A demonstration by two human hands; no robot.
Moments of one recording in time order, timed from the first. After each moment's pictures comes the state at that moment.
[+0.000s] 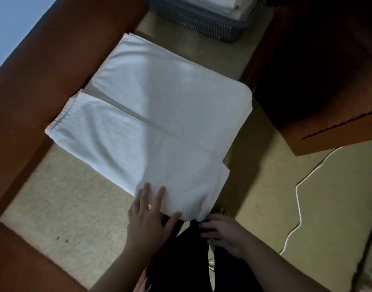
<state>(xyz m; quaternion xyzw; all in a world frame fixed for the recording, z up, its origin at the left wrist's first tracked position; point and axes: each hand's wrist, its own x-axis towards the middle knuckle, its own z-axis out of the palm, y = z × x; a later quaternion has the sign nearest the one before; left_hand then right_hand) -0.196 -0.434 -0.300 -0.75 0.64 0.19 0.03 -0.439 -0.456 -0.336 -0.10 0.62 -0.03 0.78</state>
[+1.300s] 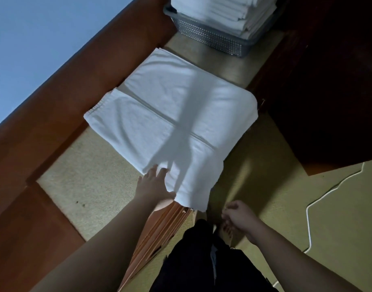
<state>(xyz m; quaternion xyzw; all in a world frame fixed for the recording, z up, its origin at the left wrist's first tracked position) -0.214 -0.468 -0.265 -0.76 0.57 0.26 0.16 -0.500 -0.458 -0.310 -0.30 0.68 -0.01 0.67</state>
